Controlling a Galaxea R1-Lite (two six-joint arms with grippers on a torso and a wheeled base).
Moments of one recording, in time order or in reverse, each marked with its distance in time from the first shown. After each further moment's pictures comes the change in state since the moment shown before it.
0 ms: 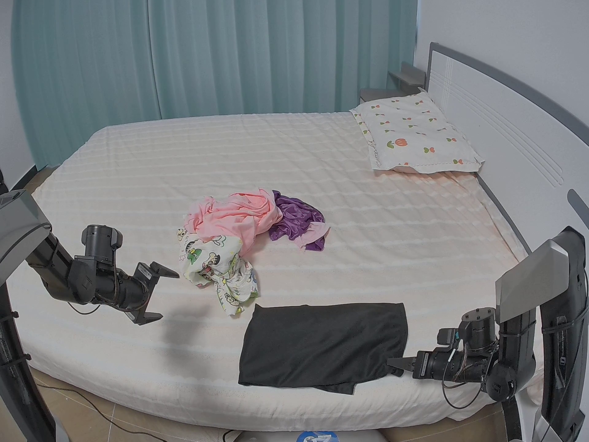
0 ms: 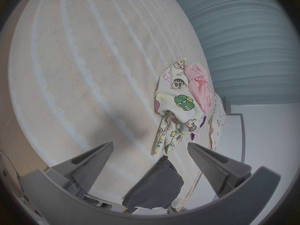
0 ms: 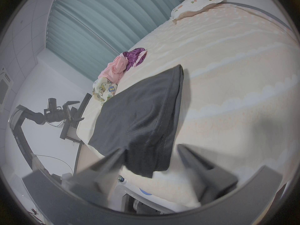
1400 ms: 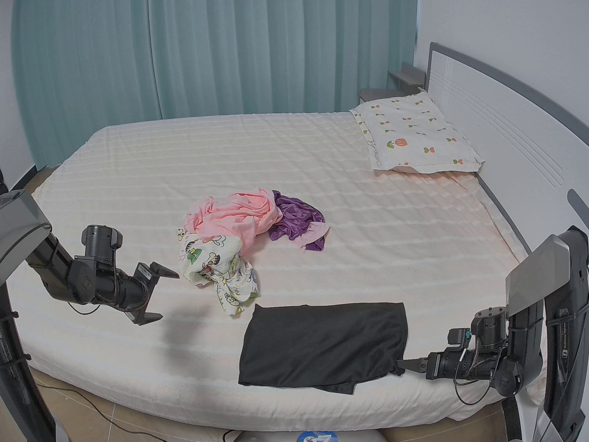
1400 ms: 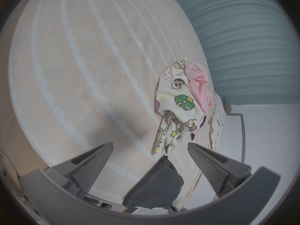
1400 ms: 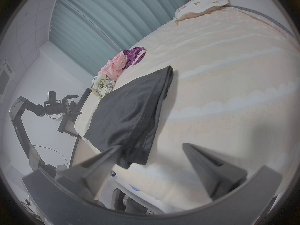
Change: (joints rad) left arm 0.000 0.000 0.001 0.001 0.000 0.000; right arm -0.095 0.017 0.013 -0.001 0.072 -0.144
